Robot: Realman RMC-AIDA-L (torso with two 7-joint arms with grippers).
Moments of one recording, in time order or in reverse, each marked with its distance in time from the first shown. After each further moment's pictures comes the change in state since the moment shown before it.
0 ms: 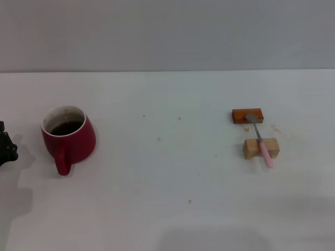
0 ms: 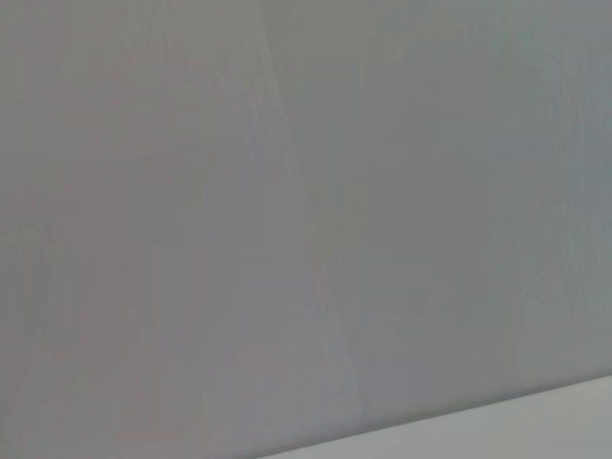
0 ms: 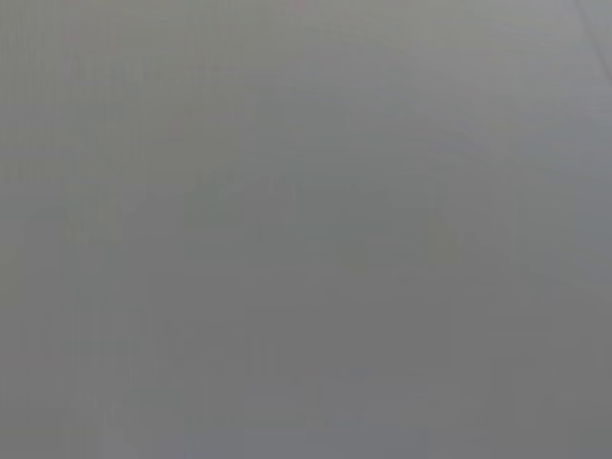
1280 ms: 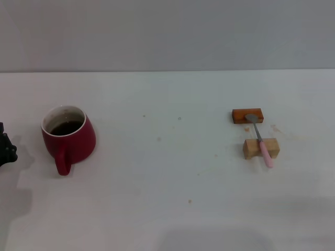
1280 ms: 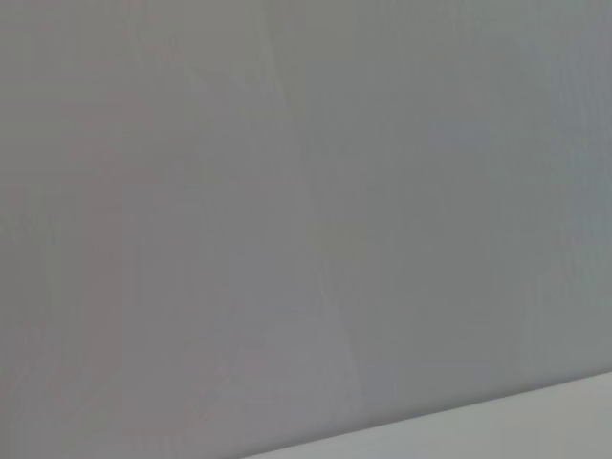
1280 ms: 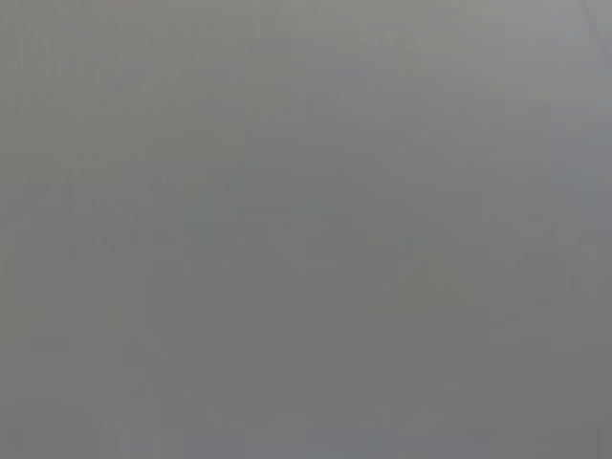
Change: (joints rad) left arm 0.004 0.000 0.000 0.000 0.000 0.000 0.000; right arm -0.001 0.000 -0.012 -0.001 0.000 -0.011 0.000
